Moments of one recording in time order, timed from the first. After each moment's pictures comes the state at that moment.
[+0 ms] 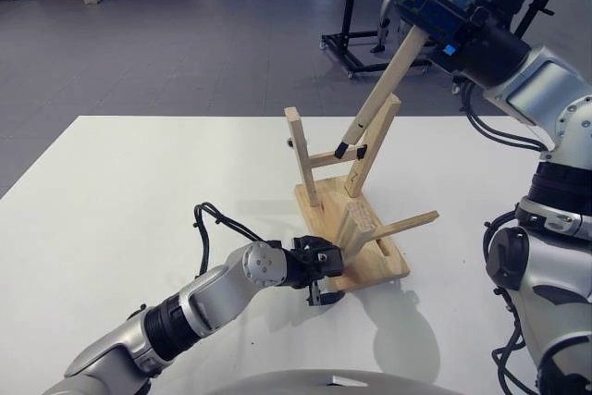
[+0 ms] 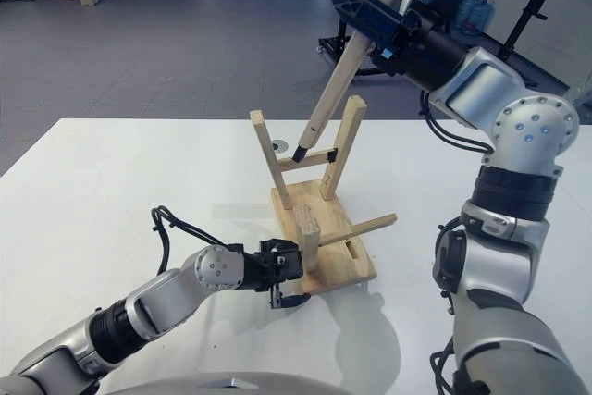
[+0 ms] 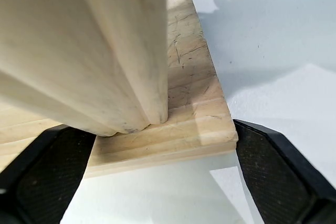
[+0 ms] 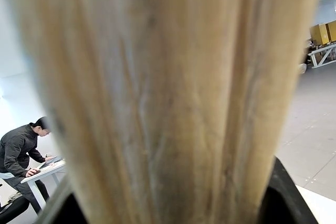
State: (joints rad) left arm -0.36 0.41 -0.86 -0.34 0.04 0.67 -0.61; right arm -0.93 -0.58 -0.33 0.09 1.28 1.01 0.44
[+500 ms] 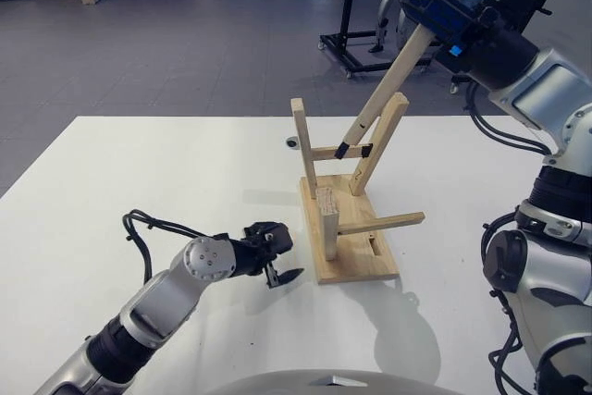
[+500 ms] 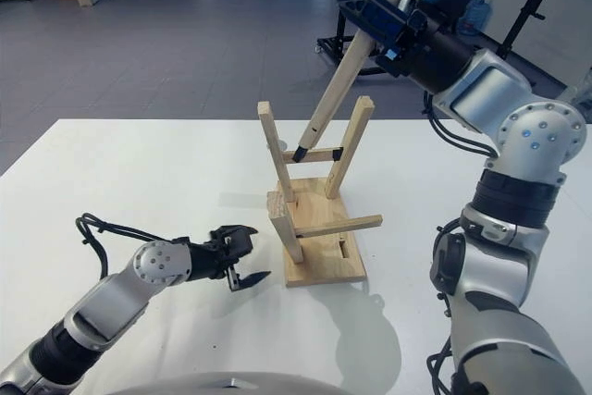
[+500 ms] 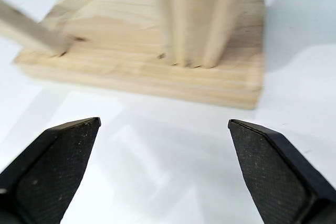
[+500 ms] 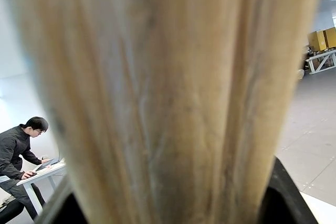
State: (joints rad) left arm -0.15 0.58 -0.49 -0.47 -0.03 0.69 -0.62; right arm -0.91 -0.57 -0.38 0.03 1.30 1.02 0.41
